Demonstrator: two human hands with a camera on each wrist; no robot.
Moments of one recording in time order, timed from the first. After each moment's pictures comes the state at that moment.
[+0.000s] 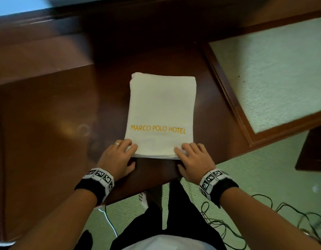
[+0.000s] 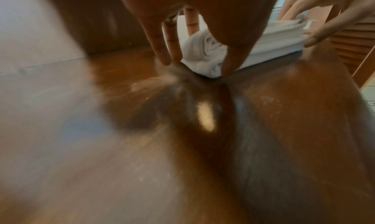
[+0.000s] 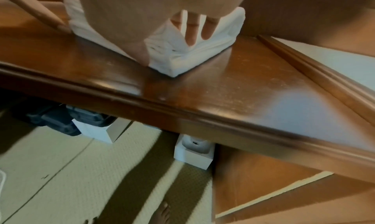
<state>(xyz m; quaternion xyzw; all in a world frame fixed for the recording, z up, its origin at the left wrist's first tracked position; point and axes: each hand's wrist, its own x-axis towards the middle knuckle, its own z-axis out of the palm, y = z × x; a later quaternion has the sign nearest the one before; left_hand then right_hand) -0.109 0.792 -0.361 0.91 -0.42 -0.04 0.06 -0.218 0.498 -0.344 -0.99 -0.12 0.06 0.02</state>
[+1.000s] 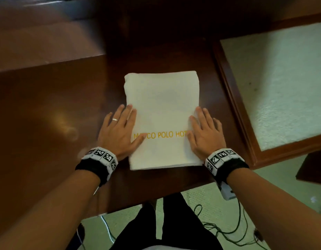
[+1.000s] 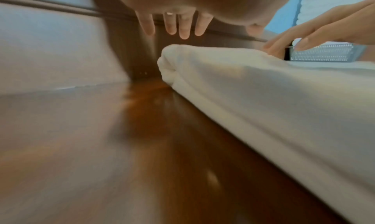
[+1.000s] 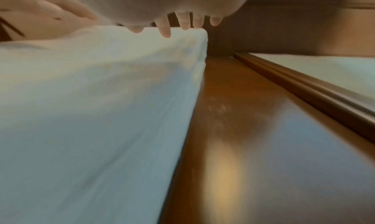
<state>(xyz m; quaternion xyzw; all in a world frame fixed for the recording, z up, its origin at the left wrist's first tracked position) -0.028 0.722 -0.342 0.96 -0.25 -0.11 0.03 -0.105 0.434 -0.342 -0.99 0.03 0.11 0.05</state>
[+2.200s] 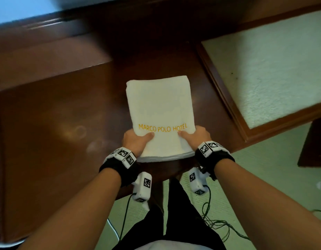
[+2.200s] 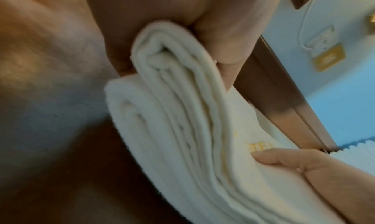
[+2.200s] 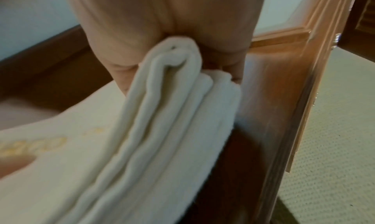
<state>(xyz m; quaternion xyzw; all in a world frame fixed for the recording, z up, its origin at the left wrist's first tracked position) -0.093 0.688 -0.329 0.83 0.15 -0.27 0.47 -0.151 0.471 -0.331 -0.81 0.39 0.18 0.40</state>
